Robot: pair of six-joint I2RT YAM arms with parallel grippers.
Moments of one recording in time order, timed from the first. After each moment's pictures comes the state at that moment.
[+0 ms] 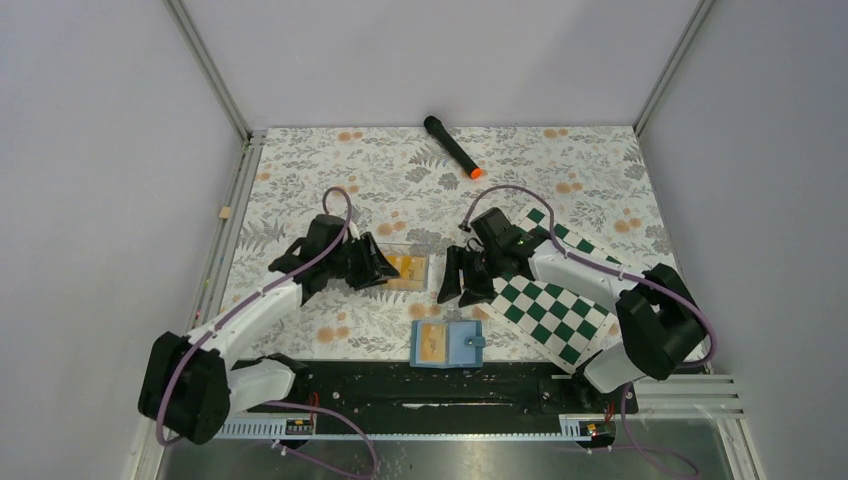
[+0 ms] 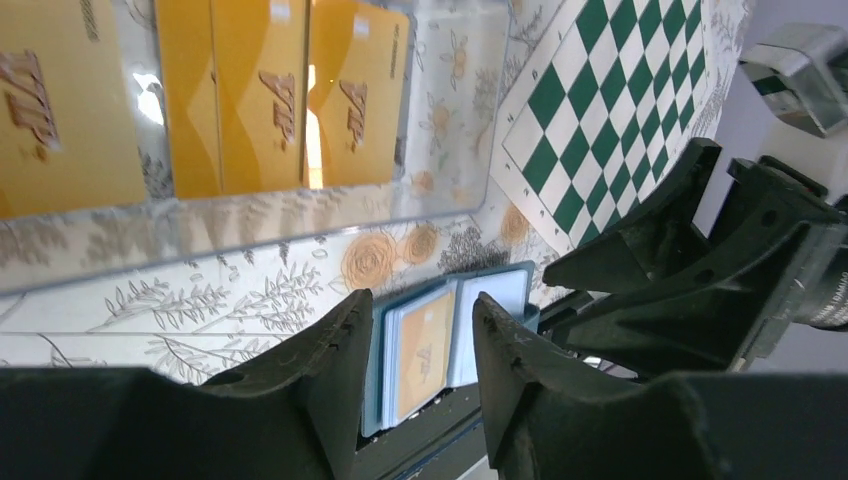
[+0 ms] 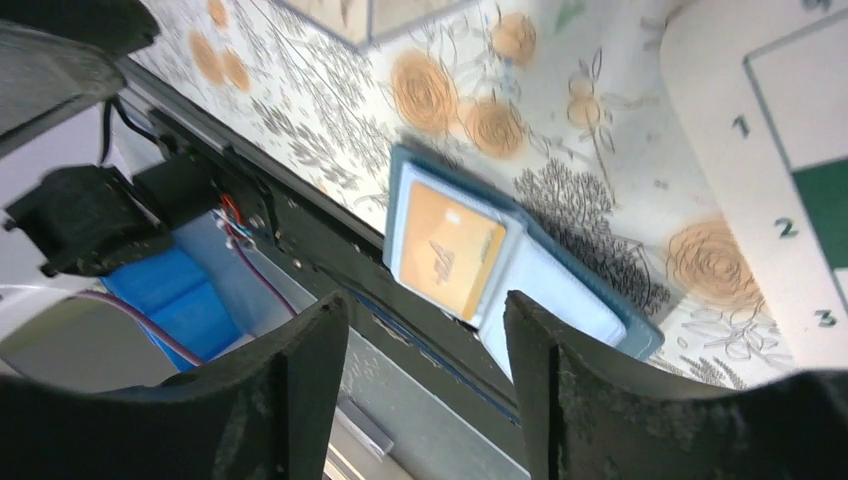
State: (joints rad) left arm -0.44 1.11 0.64 -0.31 0.37 -0.81; right arm 0.70 1.50 0.90 -0.47 -0.49 0.71
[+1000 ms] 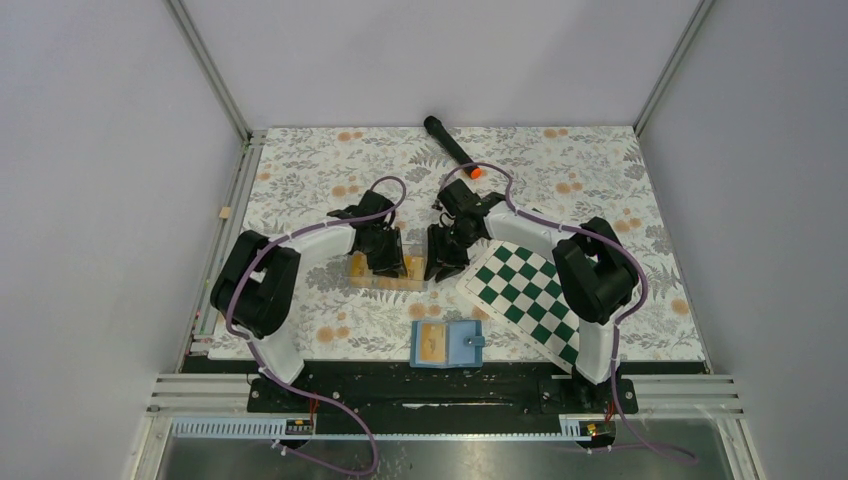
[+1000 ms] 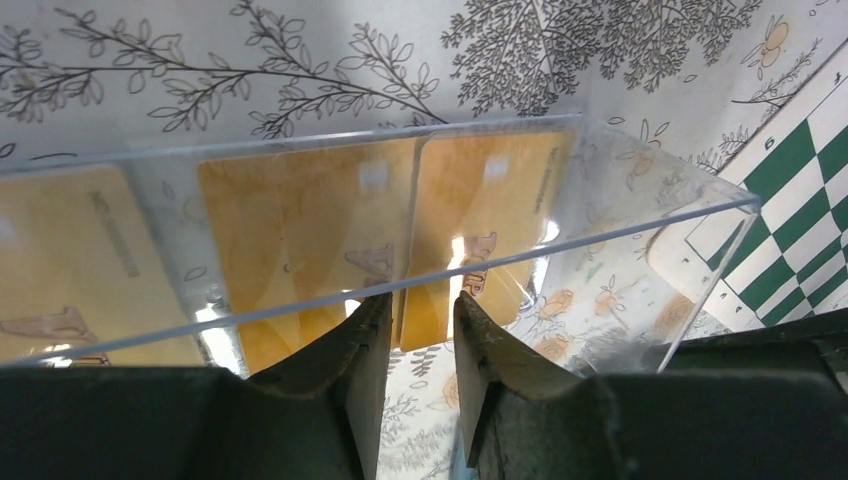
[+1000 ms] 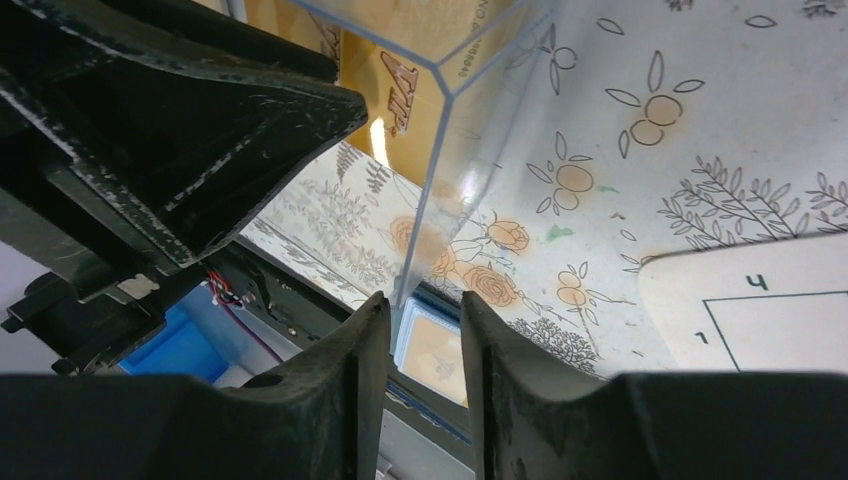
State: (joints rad) left arm -0.47 1.73 1.02 -0.46 0.25 -0.58; right arm 0.67 1.93 1.36 -0.66 -0.45 0.62
